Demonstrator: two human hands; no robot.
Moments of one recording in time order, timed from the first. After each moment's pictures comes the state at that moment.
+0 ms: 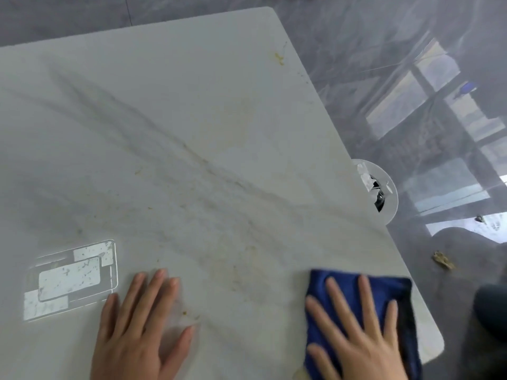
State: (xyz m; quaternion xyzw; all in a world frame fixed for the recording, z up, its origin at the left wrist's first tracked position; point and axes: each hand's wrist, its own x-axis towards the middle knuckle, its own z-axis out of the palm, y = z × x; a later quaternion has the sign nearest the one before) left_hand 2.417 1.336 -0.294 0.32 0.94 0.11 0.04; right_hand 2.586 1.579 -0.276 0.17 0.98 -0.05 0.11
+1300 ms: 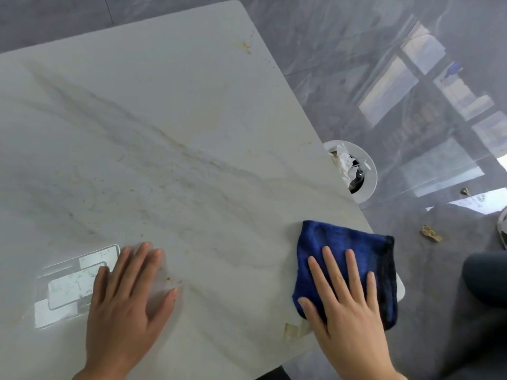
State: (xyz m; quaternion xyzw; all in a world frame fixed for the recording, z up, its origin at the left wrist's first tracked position) left_hand 2.423 1.335 -0.287 0.32 0.94 0.06 0.07; right_hand 2.612 1.574 -0.266 0.29 0.95 -0.09 0.09
